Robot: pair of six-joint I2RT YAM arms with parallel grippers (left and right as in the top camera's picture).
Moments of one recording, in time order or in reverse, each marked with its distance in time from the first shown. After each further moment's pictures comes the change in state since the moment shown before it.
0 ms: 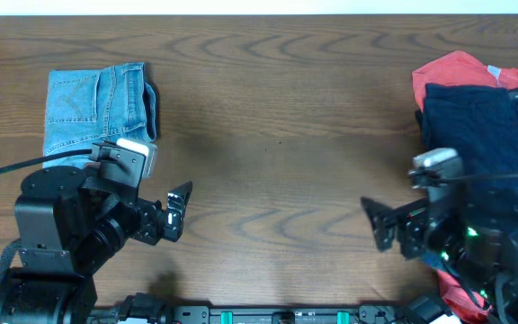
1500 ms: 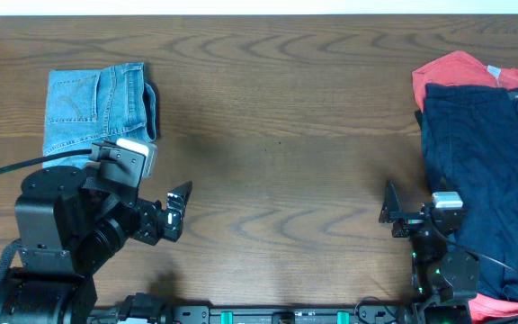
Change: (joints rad) left arm 0.000 0.000 0.000 -0.001 -0.003 0.000; right arm -0.439 -0.726 -1.219 1.028 -0.029 -0.162
